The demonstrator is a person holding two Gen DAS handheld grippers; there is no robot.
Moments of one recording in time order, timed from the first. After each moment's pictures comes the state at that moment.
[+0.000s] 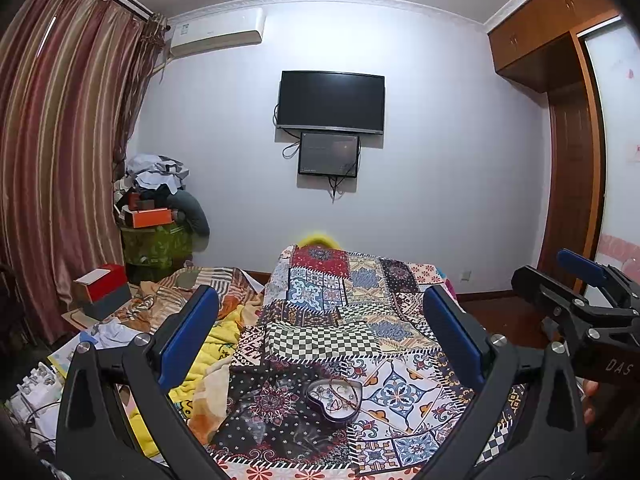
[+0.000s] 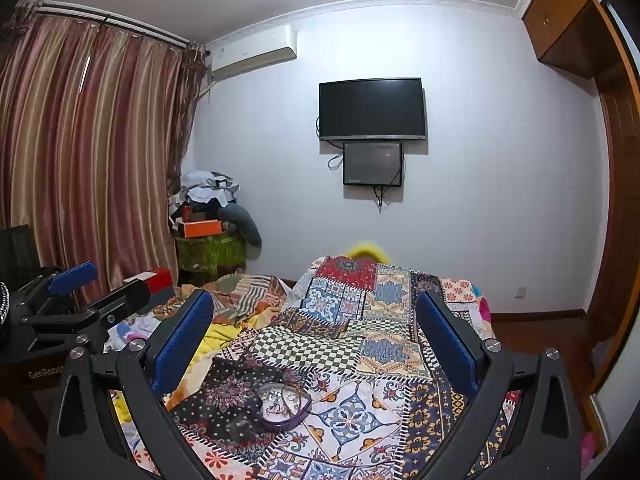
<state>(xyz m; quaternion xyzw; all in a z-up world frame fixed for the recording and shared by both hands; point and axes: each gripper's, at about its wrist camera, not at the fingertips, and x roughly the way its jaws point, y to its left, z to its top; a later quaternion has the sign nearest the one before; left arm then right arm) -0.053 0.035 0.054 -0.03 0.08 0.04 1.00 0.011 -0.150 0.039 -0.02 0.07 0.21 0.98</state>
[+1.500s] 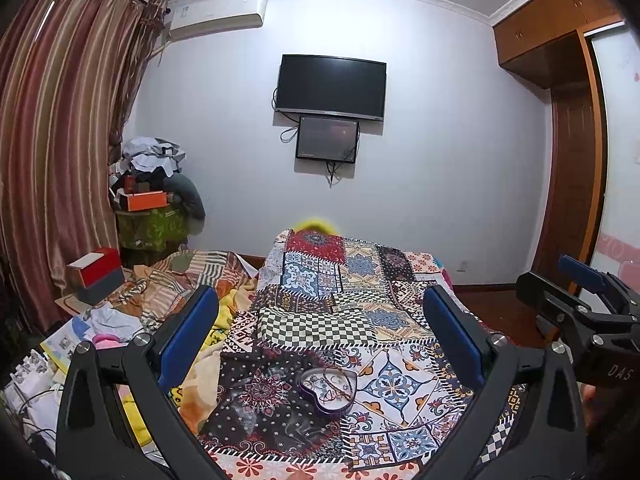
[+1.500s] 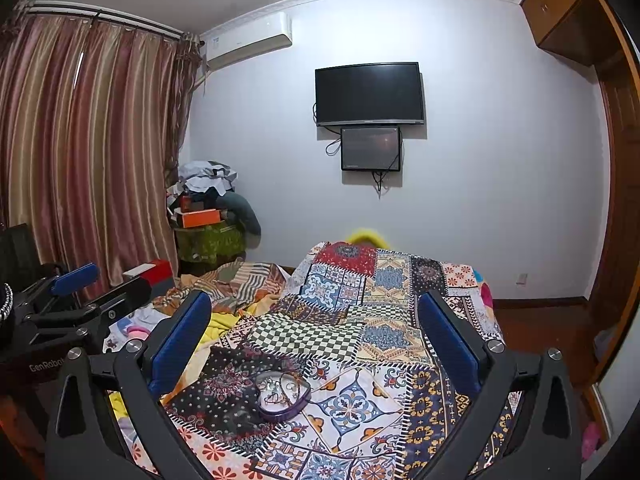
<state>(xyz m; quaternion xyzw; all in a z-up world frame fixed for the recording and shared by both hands) -0.037 0.040 0.047 -0.05 0.11 0.03 0.99 0.020 -0.151 0.036 -0.02 0.10 0.21 0.97</state>
